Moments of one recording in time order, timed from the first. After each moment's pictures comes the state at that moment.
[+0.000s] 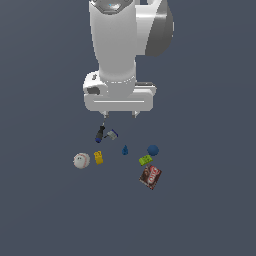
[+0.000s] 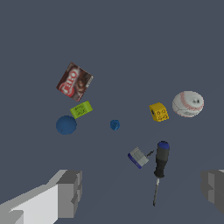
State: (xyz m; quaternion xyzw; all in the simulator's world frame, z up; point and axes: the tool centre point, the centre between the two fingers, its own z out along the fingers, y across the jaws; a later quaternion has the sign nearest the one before) arm -0.008 -0.026 0.286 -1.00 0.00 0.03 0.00
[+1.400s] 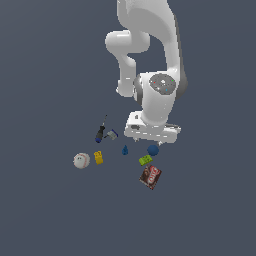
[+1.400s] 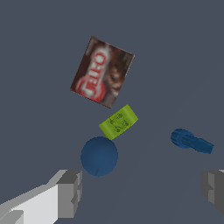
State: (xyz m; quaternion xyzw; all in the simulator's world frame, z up) arm 0.000 0.086 0.132 -1.00 0.08 0.01 -0.01
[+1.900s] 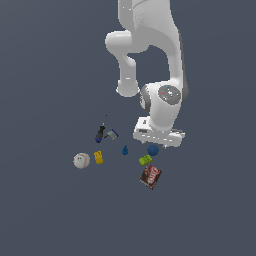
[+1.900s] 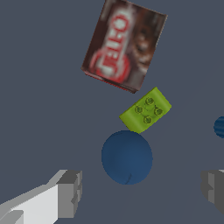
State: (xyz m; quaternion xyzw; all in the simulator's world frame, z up) arm -0.013 0.122 0.086 -0.99 0.11 0.00 0.00
